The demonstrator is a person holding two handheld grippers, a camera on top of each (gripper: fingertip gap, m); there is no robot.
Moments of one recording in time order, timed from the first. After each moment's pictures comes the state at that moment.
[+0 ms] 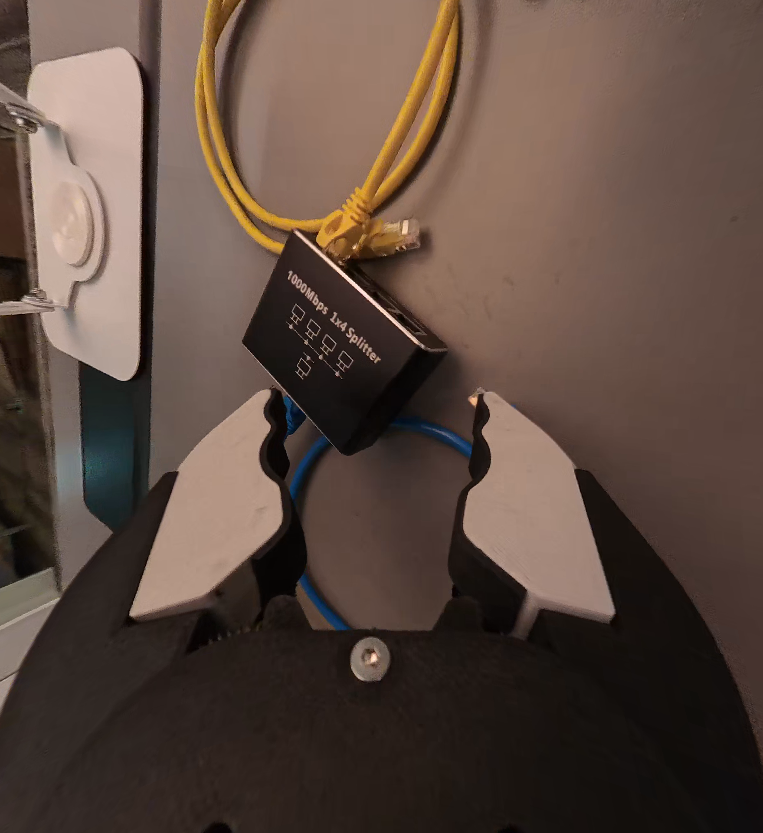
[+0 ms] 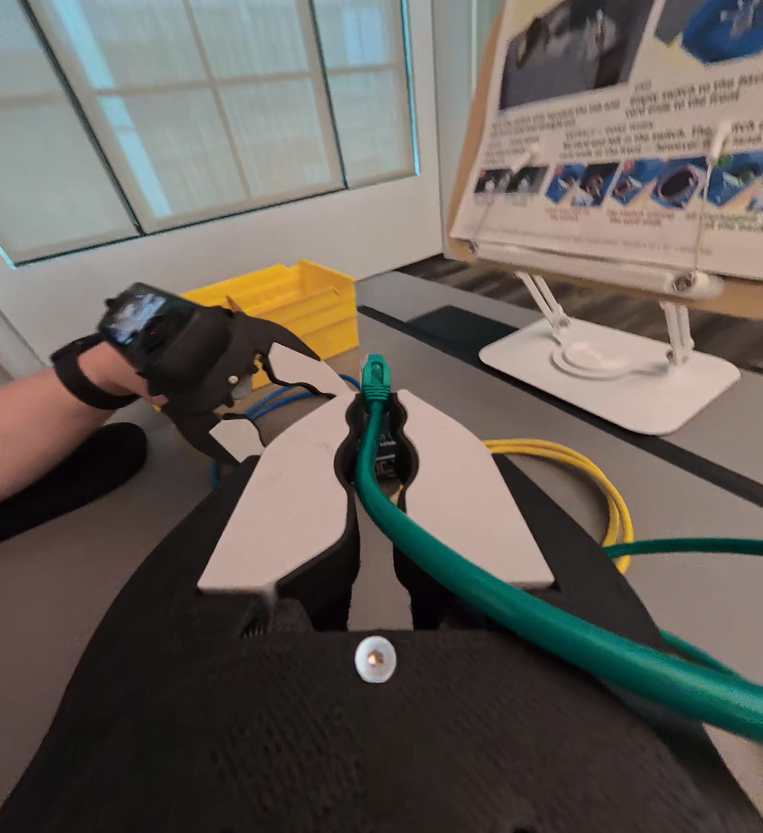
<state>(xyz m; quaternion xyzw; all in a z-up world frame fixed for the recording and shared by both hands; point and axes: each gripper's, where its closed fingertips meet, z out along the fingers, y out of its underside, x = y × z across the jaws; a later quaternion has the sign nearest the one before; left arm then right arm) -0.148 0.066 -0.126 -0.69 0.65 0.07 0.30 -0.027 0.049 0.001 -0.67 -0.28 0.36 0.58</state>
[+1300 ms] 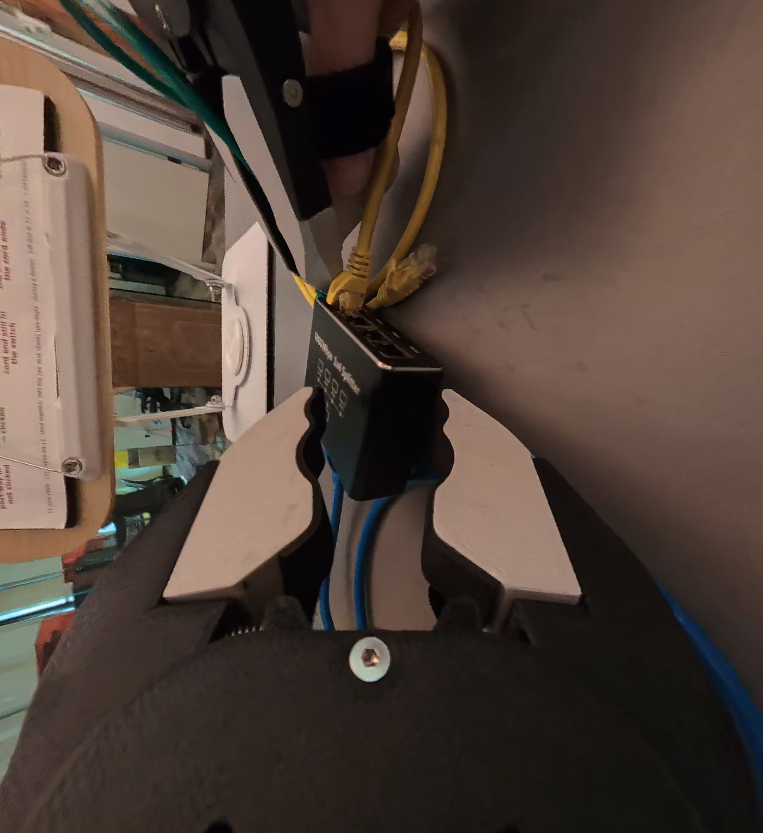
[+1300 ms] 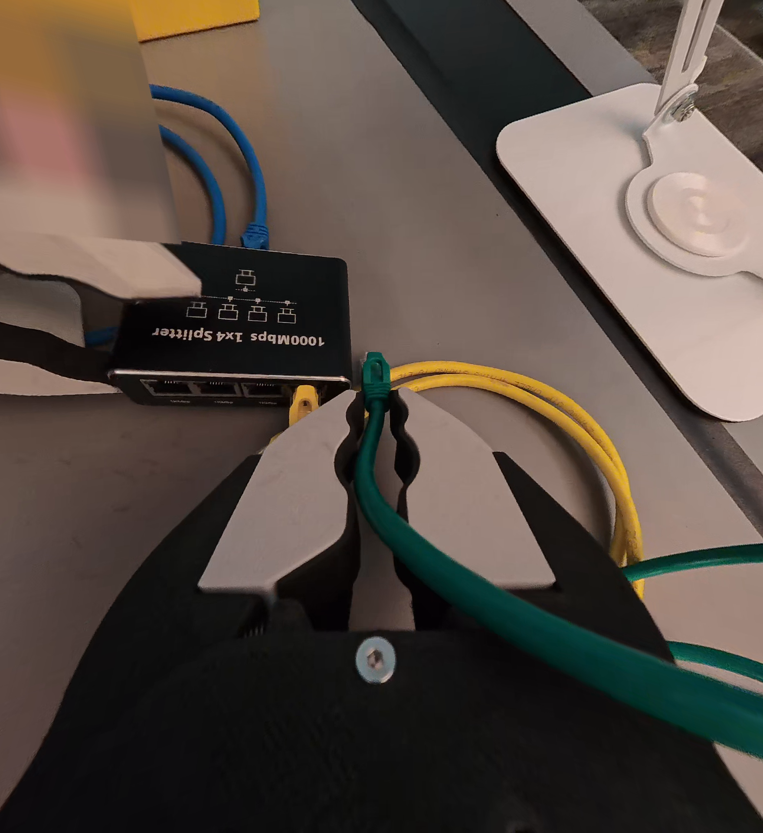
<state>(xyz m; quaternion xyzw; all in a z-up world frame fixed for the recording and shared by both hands) -0.134 0.087 -0.129 -0.53 0.69 0.15 0.46 -0.084 0.143 -0.134 -0.78 -0.45 0.17 0.40</state>
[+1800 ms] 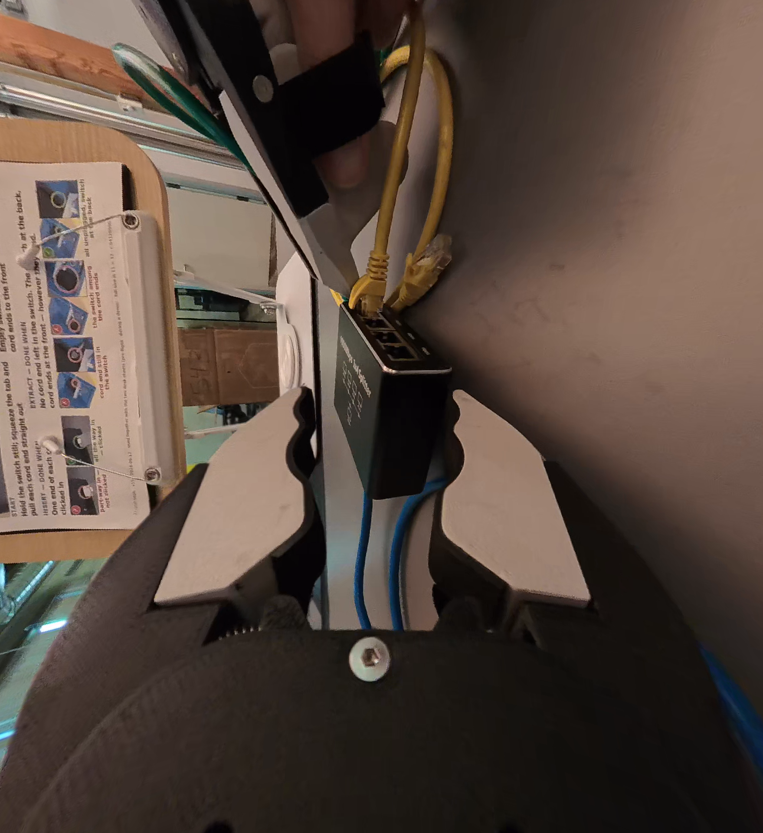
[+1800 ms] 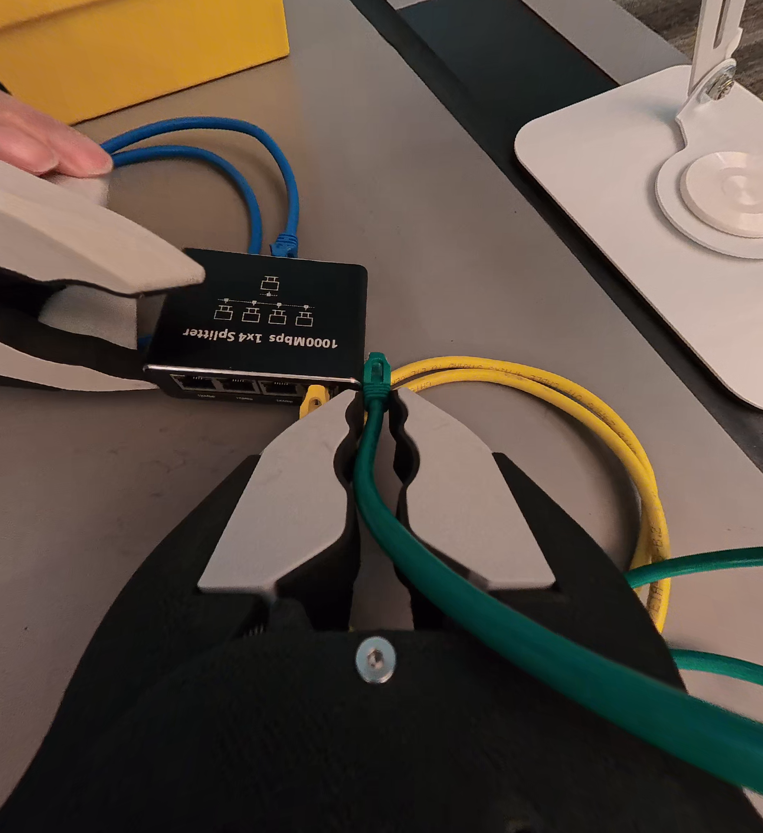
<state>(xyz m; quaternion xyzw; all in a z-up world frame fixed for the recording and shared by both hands) -0.132 0.089 -0.120 -0.47 0.70 0.21 0.50 -0.083 0.138 -0.131 -0.78 -0.44 0.23 0.39</state>
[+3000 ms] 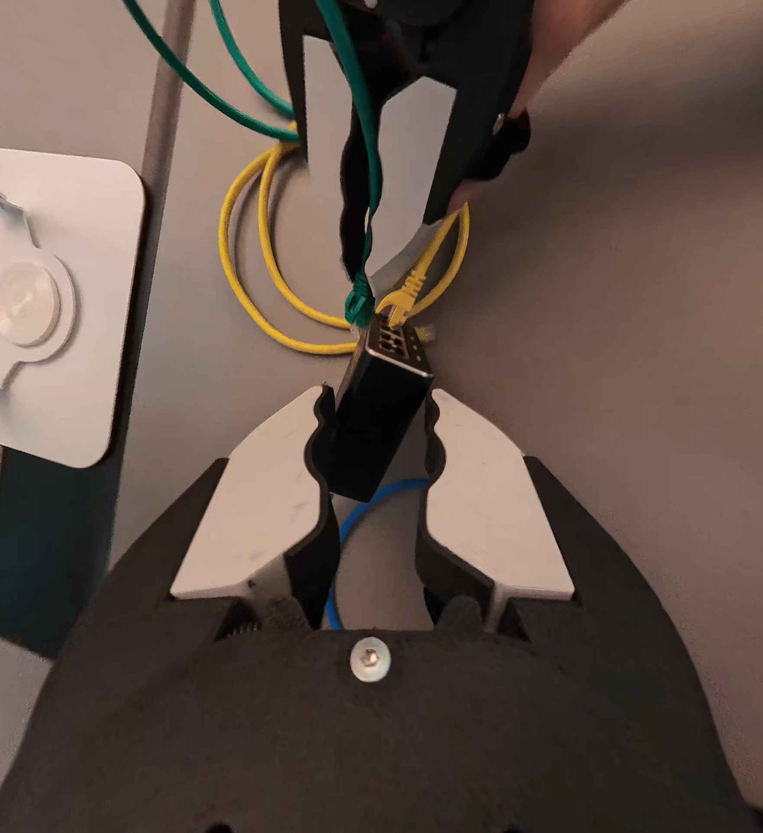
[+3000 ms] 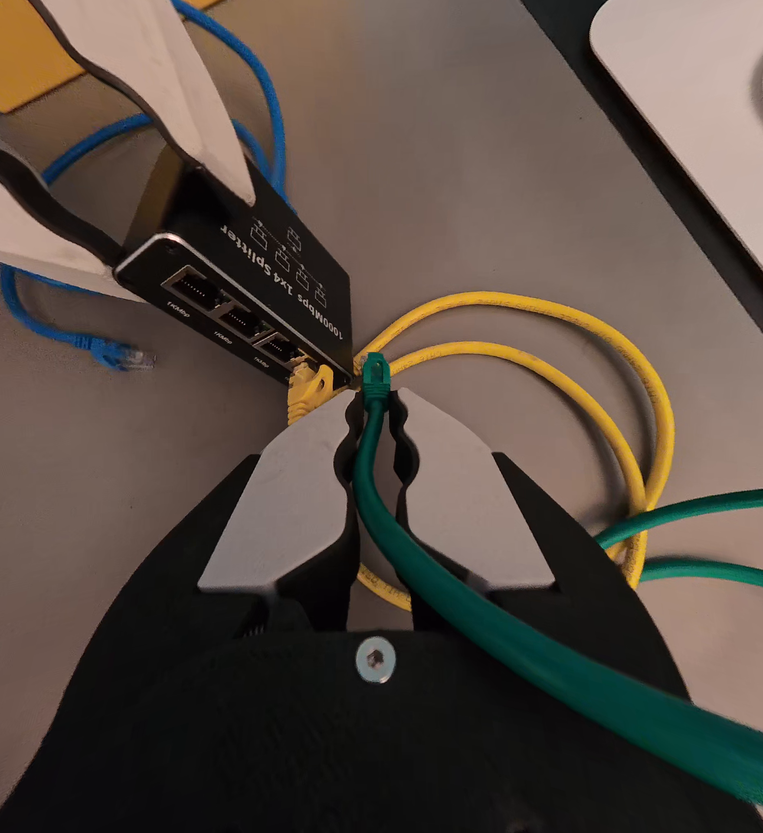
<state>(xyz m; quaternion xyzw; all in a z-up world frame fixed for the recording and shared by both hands) -0.111 0.080 -0.084 -0.71 0.65 -0.09 0.26 -0.061 0.110 -0.130 -0.80 -0.46 0.26 0.29</state>
